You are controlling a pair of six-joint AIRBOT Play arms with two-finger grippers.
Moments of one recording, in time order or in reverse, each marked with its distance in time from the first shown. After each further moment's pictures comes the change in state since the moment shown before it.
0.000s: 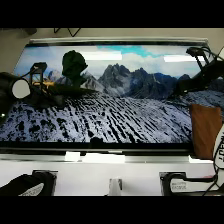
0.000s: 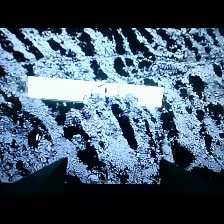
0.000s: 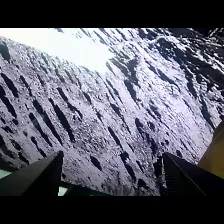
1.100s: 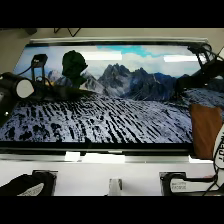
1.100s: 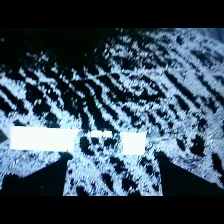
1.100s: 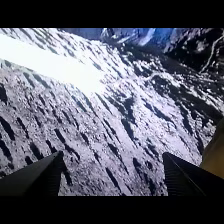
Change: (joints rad) left arm 0.000 -0.025 -0.003 -0.006 0.251 -0.003; right arm 0.000 0.000 0.000 0.010 -0.094 0.000
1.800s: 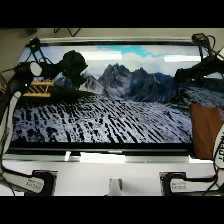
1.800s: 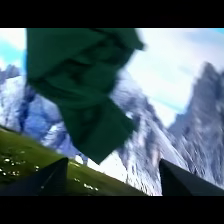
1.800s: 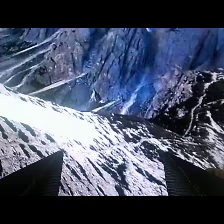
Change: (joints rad) left arm 0.290 -0.536 0.371 -0.304 0.406 0.042; right arm 0.000 -0.001 0.000 0.060 -0.204 0.000
